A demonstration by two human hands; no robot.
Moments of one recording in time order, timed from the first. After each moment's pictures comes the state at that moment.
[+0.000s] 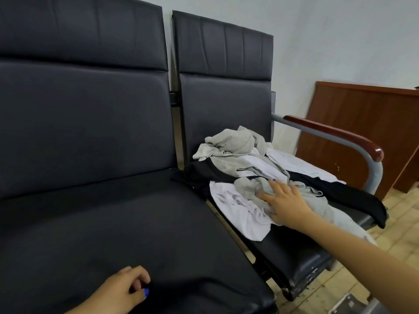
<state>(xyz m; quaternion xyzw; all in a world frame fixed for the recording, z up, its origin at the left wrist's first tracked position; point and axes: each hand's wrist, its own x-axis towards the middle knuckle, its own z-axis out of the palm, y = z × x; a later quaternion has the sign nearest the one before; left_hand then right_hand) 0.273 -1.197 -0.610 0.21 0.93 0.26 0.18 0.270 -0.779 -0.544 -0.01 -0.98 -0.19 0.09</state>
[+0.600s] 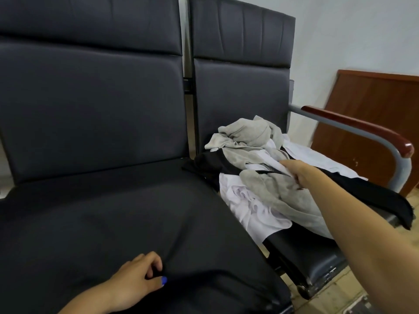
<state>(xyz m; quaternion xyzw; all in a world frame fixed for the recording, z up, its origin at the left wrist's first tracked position) 0.265 -1.196 -0.622 0.21 0.92 0.26 0.20 0.195 -0.777 -0.491 -0.41 -0.78 0.48 -0.02</state>
